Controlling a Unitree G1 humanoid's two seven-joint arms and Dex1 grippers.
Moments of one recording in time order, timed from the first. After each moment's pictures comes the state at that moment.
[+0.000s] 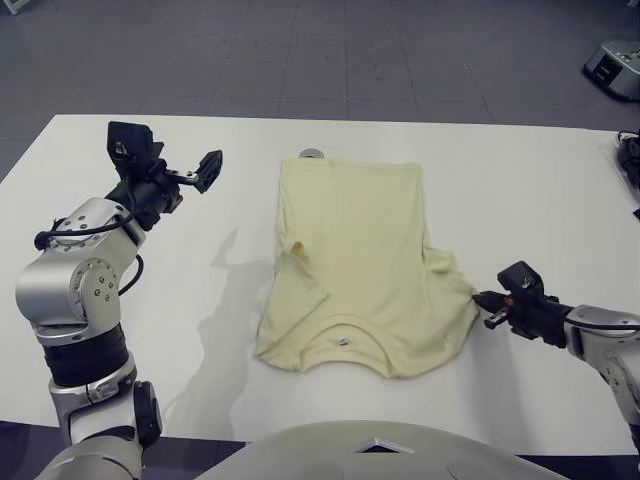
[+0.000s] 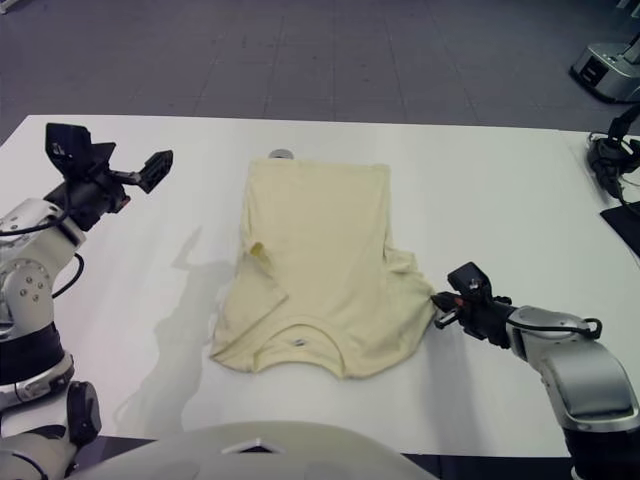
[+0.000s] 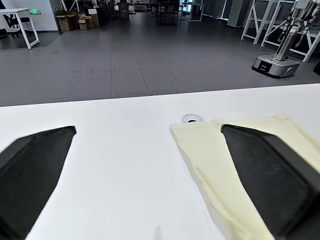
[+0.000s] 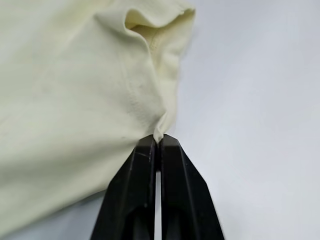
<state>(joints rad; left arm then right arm) -0.31 0.49 0.34 -0.39 -0.47 0.93 -0.27 0.23 -0.83 -0.17 -0.46 0.37 0.97 0.63</state>
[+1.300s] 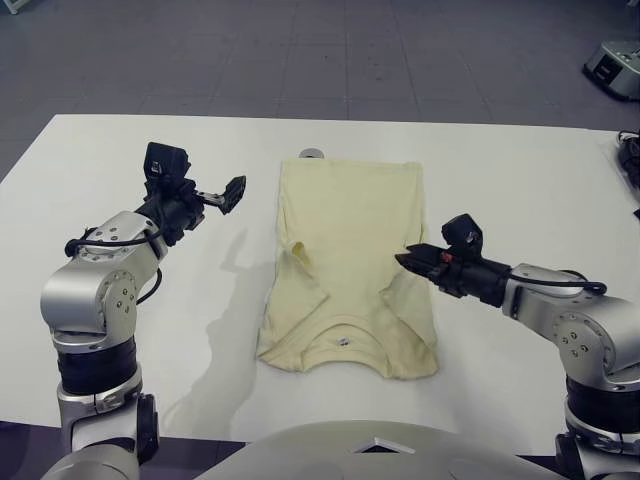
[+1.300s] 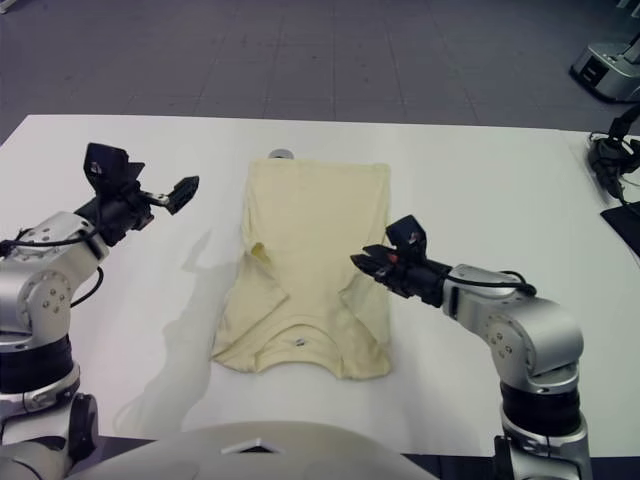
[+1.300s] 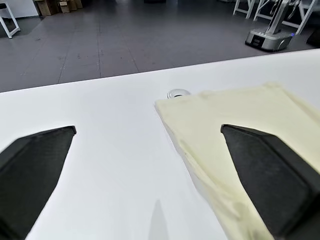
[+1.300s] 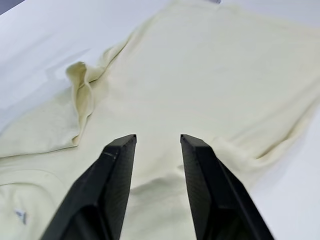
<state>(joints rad) -0.21 0.54 0.20 -0.47 -0.43 0.95 -0.29 -0.10 -0.62 -0.11 -0.59 0.59 1.14 0.48</state>
